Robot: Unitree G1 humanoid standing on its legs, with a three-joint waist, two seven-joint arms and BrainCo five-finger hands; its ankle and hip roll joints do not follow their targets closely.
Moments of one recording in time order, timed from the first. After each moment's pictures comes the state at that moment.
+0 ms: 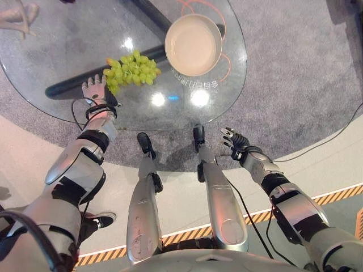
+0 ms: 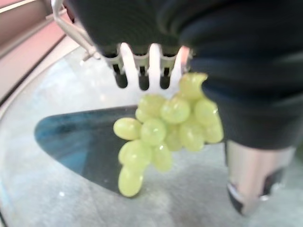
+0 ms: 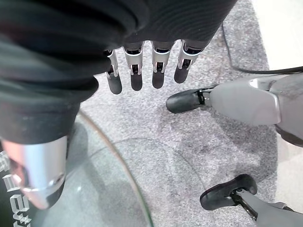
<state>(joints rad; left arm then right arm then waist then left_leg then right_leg) -1.06 0.52 -0.73 1.20 0.31 0.36 0.48 -0.62 -0.32 0.37 1.04 0.82 0.00 0.05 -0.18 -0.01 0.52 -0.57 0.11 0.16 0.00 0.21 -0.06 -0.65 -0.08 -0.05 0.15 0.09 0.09</state>
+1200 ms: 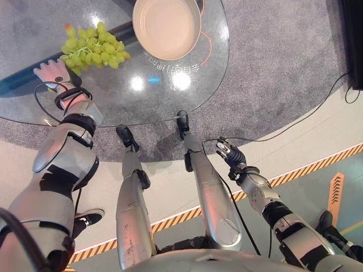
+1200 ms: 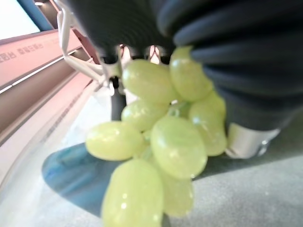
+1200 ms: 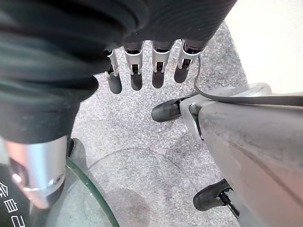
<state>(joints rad) -1.19 0.59 -0.71 1.31 0.36 0.55 0.60 -0.34 -0.33 0.42 0.77 0.84 -0.16 0.09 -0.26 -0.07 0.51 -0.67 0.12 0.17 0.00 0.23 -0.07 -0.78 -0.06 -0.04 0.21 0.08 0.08</state>
